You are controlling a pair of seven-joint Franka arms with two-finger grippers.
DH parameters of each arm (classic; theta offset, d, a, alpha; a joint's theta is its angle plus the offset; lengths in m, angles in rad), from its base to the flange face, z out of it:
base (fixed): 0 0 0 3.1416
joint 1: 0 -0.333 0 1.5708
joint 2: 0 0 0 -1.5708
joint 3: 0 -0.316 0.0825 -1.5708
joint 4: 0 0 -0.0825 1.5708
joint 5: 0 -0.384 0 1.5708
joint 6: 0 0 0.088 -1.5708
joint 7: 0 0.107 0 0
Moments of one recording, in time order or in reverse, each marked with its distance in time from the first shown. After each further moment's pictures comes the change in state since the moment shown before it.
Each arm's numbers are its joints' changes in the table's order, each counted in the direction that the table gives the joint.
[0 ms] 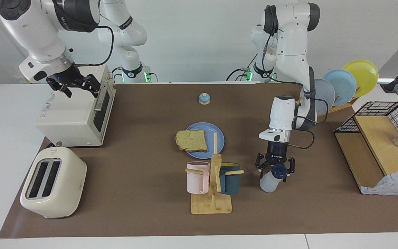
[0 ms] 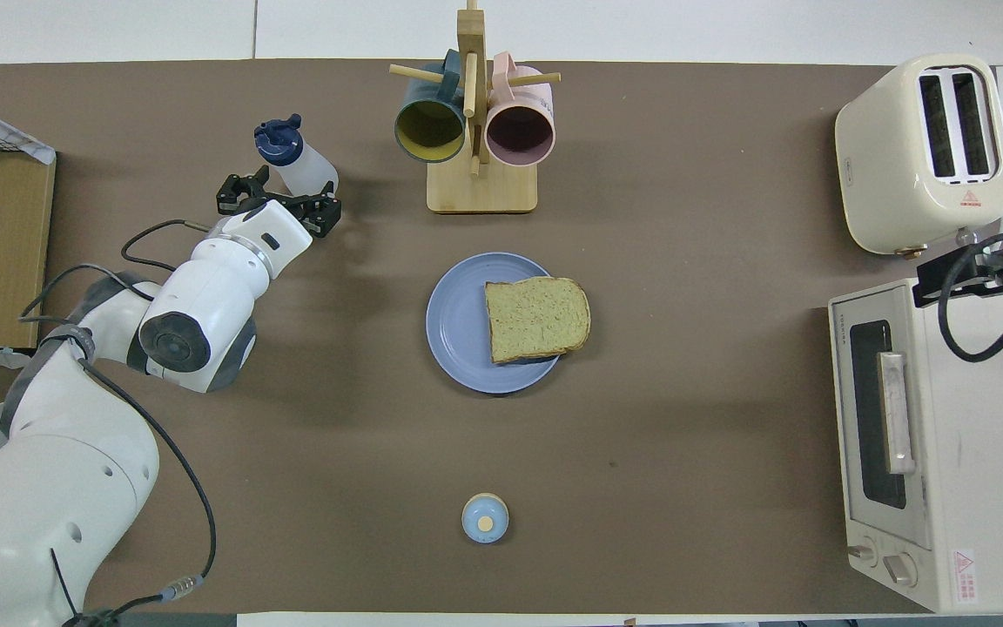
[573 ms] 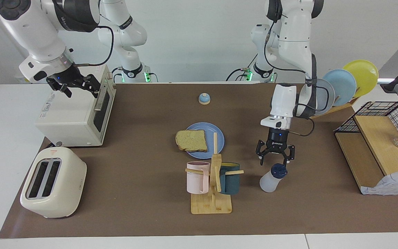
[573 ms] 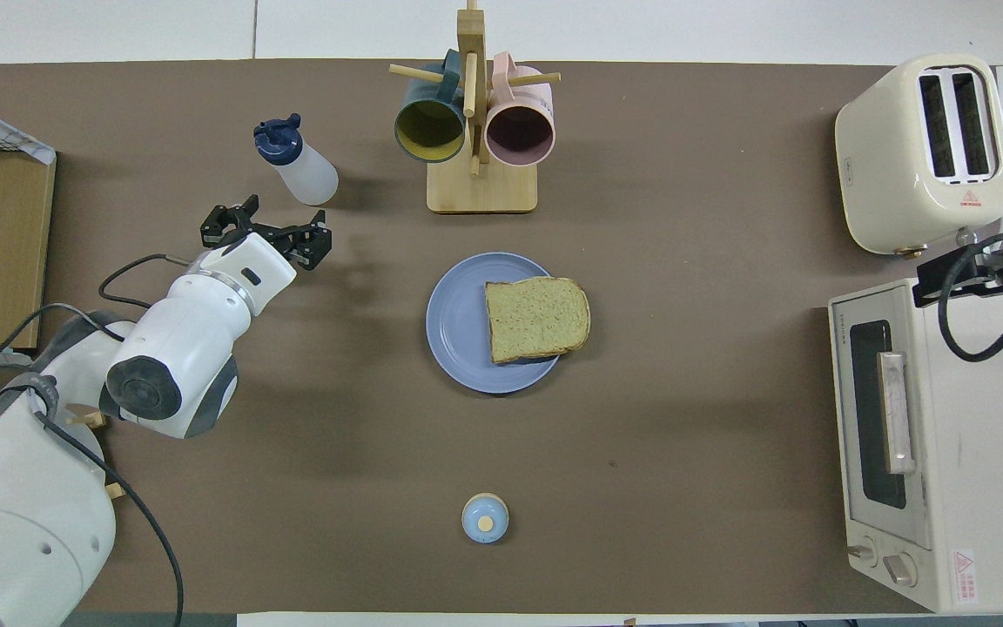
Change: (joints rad) left arm 0.016 -0.227 0.009 -0.216 -0.005 0.056 0.001; right arm 0.000 0.000 0.000 0.000 0.000 0.000 0.000
